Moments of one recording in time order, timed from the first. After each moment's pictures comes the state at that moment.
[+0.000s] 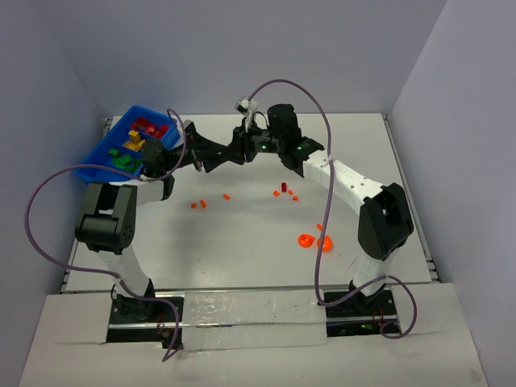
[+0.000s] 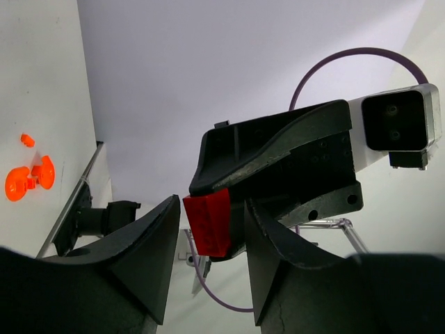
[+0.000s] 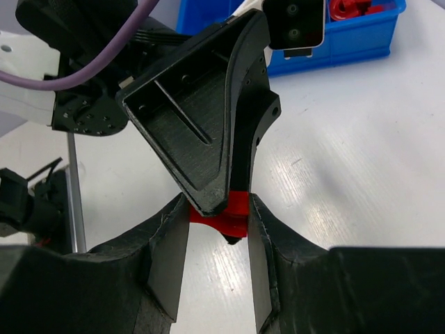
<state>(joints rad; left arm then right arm) -0.19 1.81 0.93 1.12 1.06 -1.90 0.59 1.76 1.49 -0.01 -0.64 0.13</state>
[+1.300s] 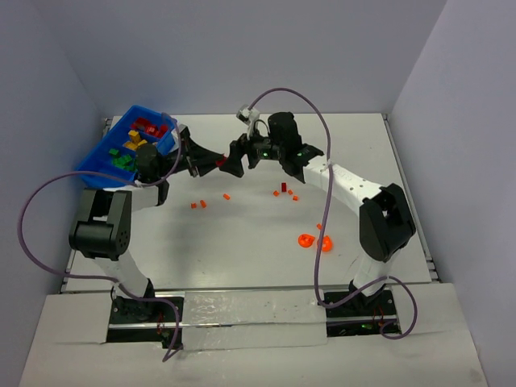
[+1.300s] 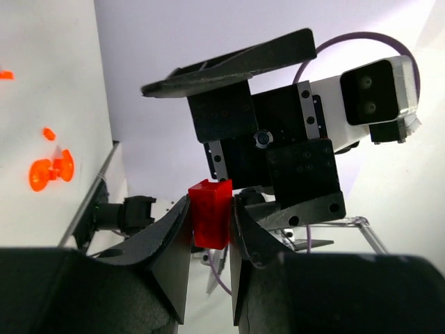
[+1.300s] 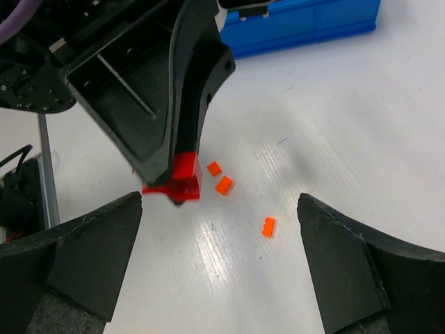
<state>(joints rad) -0.16 1.75 0.84 1.10 1.09 -1.83 0.59 1.75 1.39 0.03 -0.59 0.09</state>
